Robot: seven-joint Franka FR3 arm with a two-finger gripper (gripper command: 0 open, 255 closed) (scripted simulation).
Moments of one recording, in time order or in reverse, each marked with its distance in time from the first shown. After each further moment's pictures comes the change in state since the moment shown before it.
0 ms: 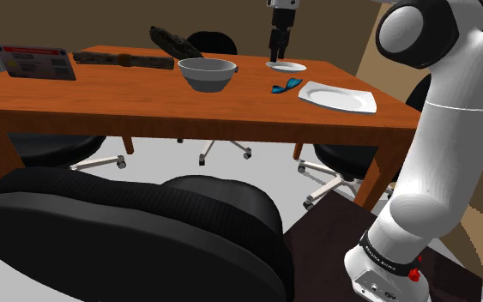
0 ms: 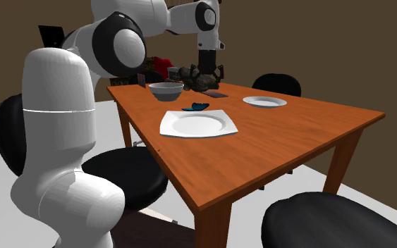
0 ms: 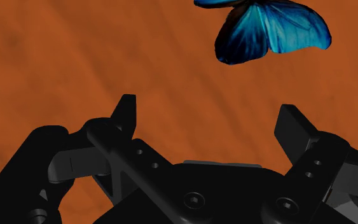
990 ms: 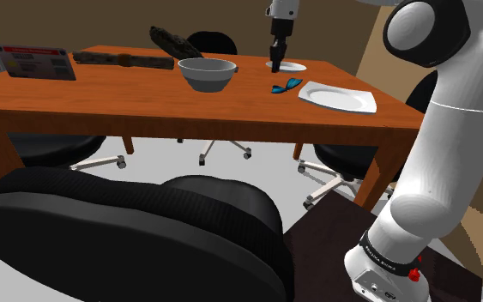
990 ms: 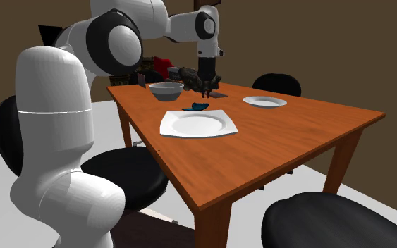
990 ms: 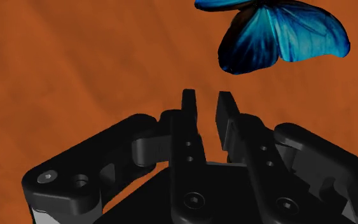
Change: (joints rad) arm 0.010 -0.038 0.003 -0.126 -0.011 0.090 0.004
